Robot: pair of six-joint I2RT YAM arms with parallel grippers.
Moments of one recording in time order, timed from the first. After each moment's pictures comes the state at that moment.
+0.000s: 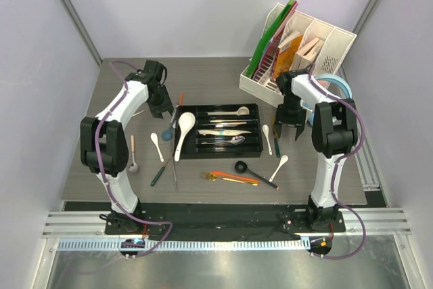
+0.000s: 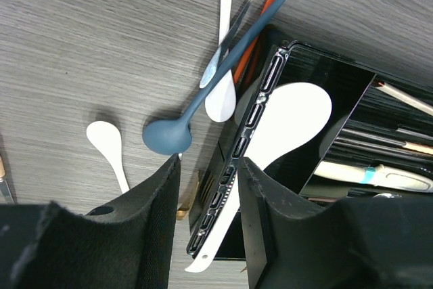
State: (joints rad) left arm -0.19 1.84 1.52 -0.87 -0.02 -0.56; right arm 0.18 2.05 1.61 -1.30 0.11 0.49
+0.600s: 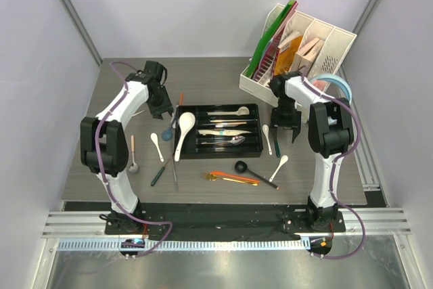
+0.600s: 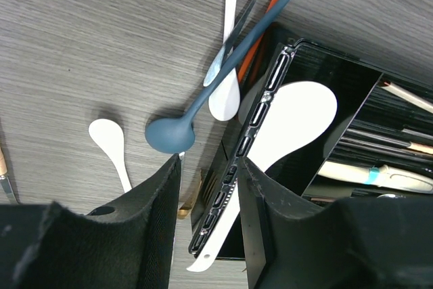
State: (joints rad) left arm -0.19 1.84 1.52 -0.88 -0.03 -0.56; right arm 0.22 2.07 1.60 -1.30 0.10 0.47
